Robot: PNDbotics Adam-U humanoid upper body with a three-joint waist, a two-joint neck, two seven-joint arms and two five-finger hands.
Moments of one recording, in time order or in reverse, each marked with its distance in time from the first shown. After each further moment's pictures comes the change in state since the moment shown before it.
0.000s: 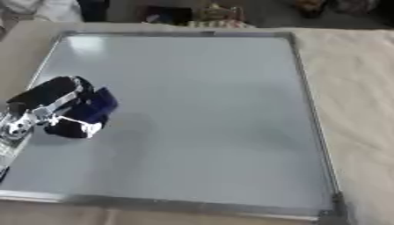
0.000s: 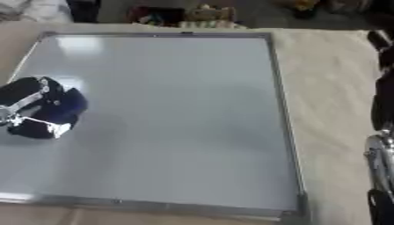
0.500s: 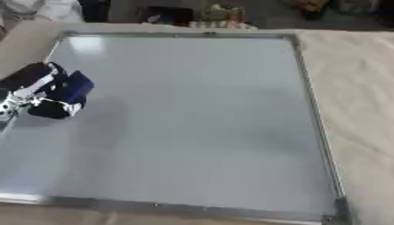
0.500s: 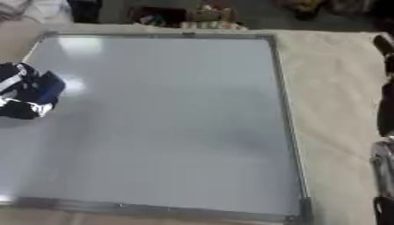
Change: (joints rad) left arm -0.117 -0.024 0.094 0.243 -0.047 0.019 0.035; right arm -0.011 -0.002 0.000 0.000 0.000 -0.018 -0.005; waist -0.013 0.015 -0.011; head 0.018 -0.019
